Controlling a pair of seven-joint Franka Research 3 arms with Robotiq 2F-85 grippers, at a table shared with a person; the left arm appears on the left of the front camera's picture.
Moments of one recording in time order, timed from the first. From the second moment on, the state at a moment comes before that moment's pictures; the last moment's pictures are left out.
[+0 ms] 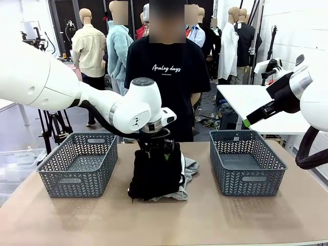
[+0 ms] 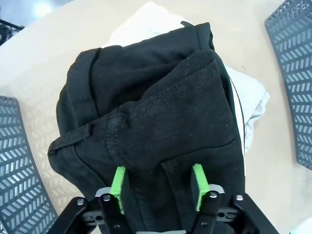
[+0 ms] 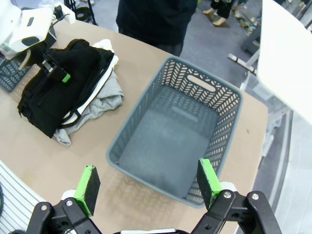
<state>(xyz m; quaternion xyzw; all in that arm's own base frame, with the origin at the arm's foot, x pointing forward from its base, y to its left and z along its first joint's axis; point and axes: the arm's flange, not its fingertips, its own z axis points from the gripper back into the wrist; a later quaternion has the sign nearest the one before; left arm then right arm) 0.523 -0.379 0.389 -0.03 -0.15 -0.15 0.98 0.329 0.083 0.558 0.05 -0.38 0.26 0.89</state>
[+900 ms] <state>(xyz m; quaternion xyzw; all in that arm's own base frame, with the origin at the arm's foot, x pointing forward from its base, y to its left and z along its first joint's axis) 0.525 -0.383 0.388 -0.03 -0.15 -0.16 0.98 0.329 0.083 0.558 0.05 -0.38 0.26 0.89</state>
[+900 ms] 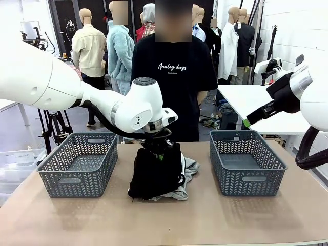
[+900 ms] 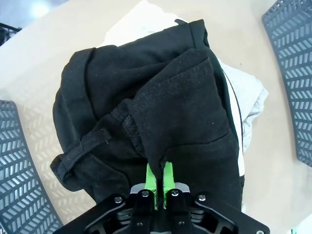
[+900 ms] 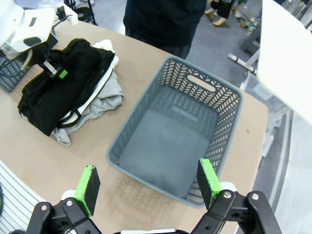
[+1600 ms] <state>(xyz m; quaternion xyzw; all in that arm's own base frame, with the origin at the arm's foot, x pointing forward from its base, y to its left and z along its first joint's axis) 0.471 -0.398 0.573 -0.03 -0.17 -0.16 0.97 0.329 0.083 0.558 0.05 -0.38 0.26 0.89</state>
